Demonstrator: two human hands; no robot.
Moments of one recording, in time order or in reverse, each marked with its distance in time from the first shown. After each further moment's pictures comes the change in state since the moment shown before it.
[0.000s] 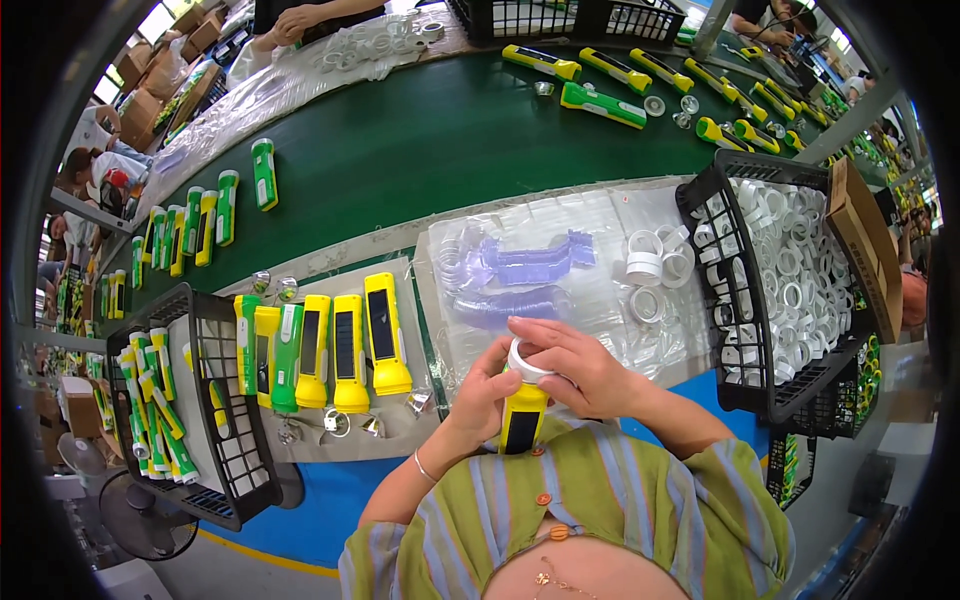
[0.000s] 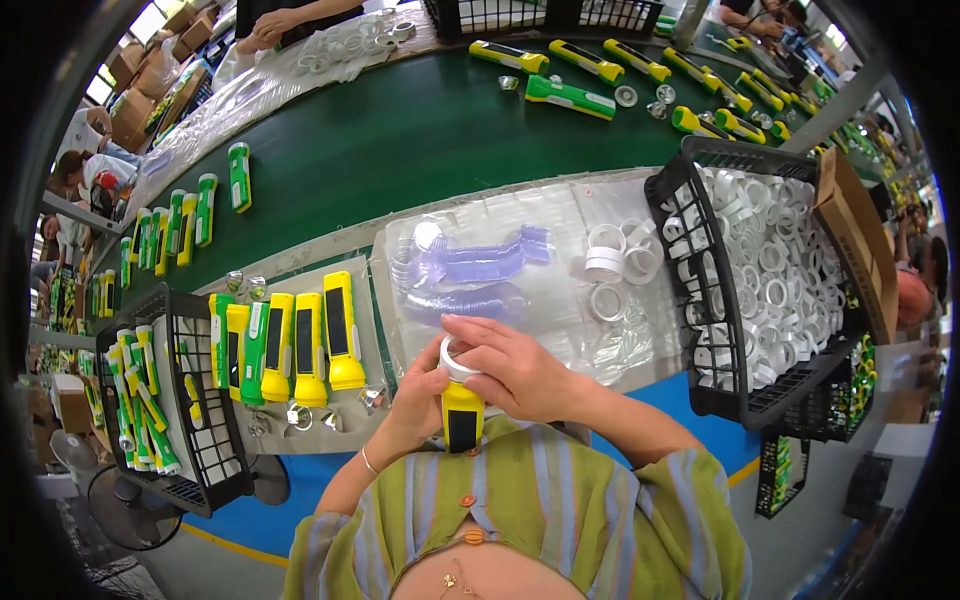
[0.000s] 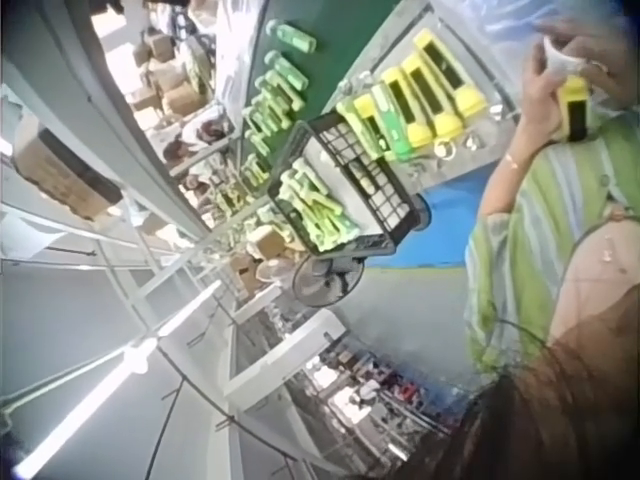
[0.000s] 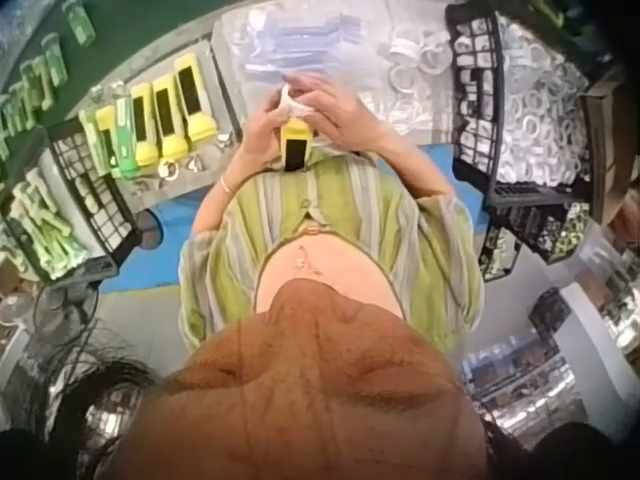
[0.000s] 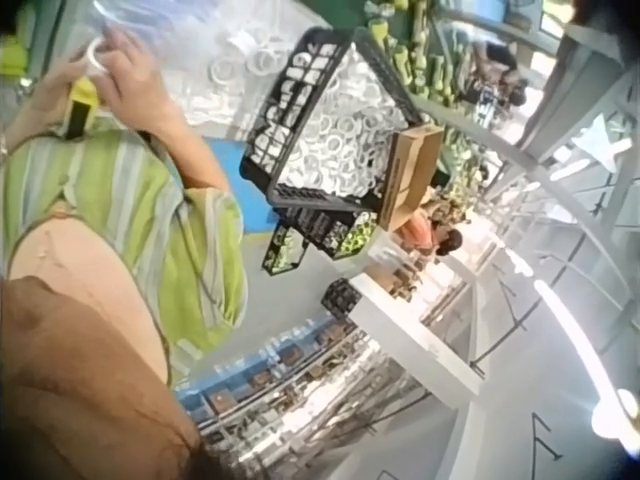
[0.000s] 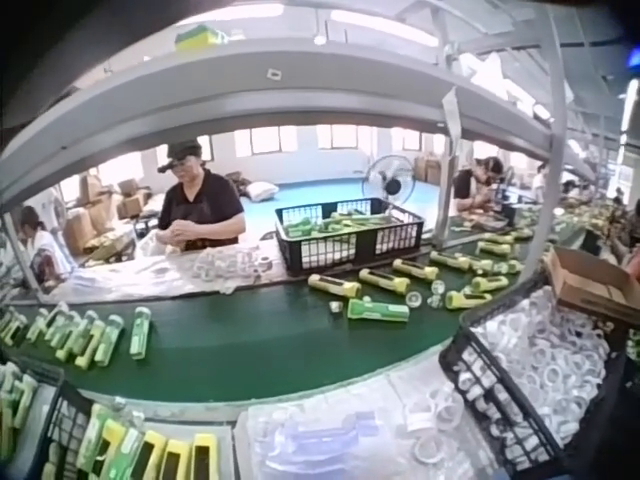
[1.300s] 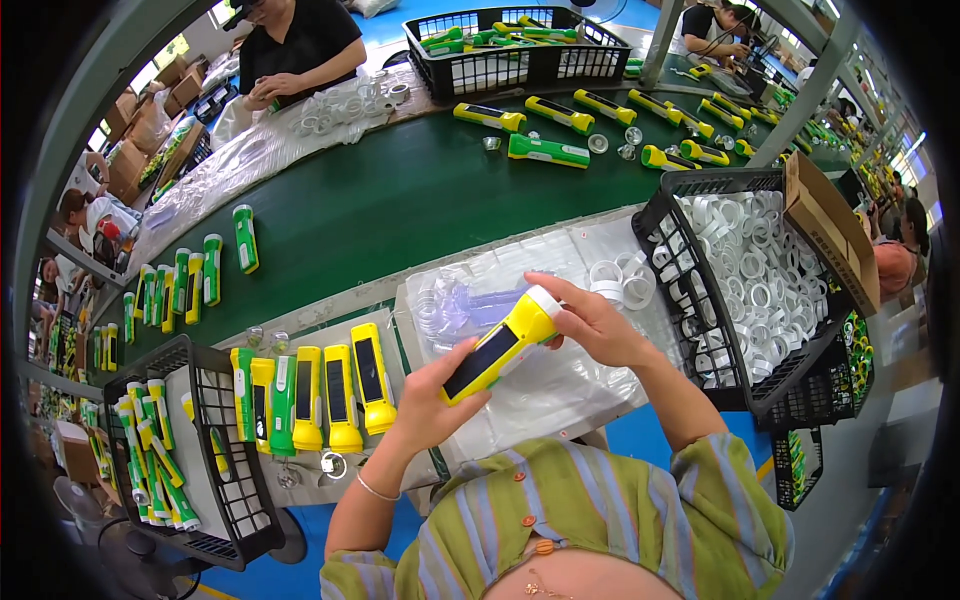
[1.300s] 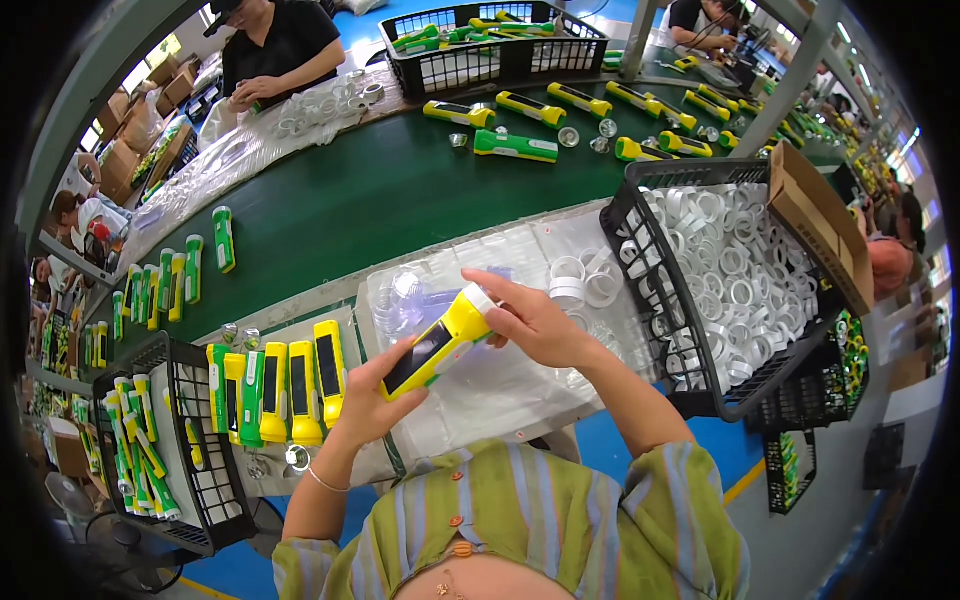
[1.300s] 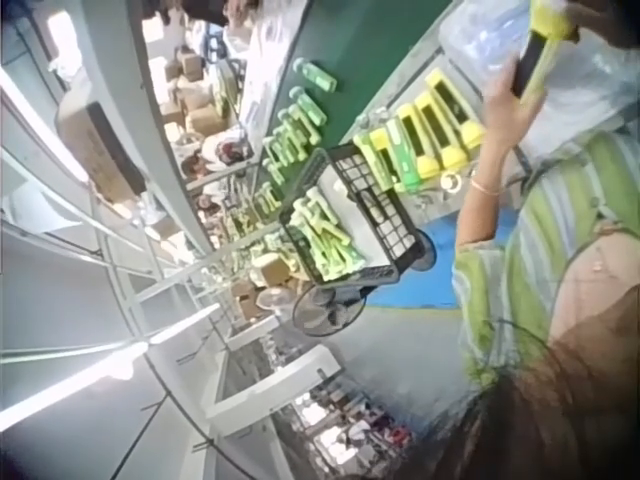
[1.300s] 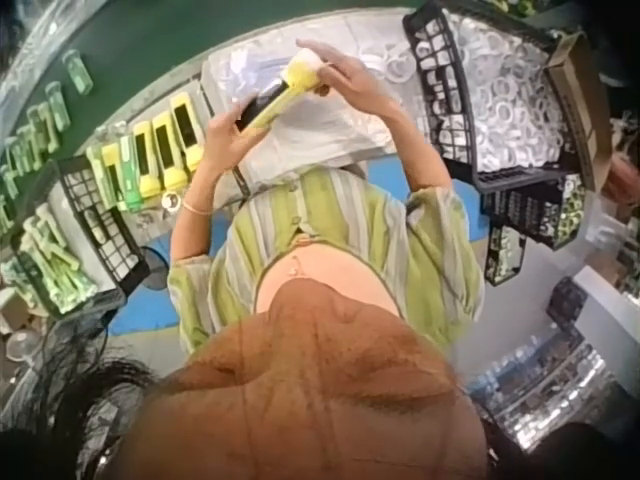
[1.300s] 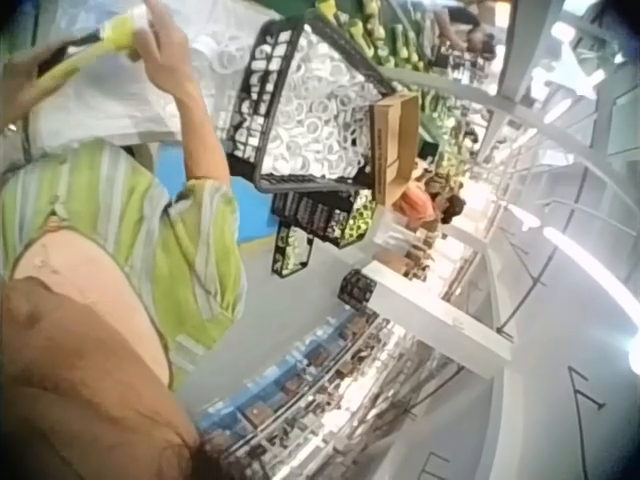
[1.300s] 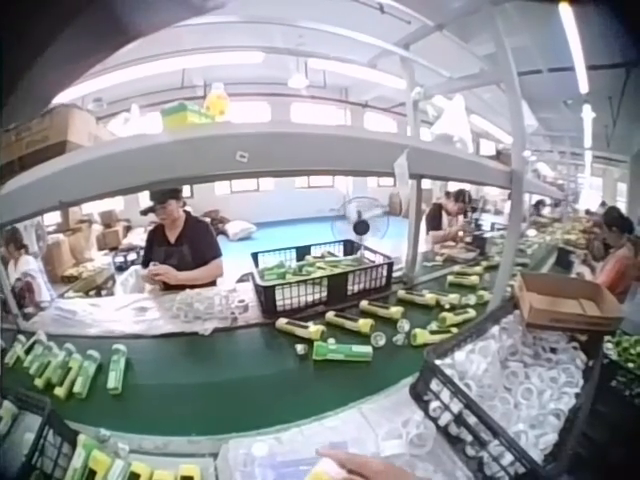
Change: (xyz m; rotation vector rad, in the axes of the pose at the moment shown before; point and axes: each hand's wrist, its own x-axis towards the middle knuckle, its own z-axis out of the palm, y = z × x) left_hand 0.006 0.065 0.014 1.443 -0.057 0.692; right_hand 0.016 0.001 -0.061 0.233 0.146 0.519
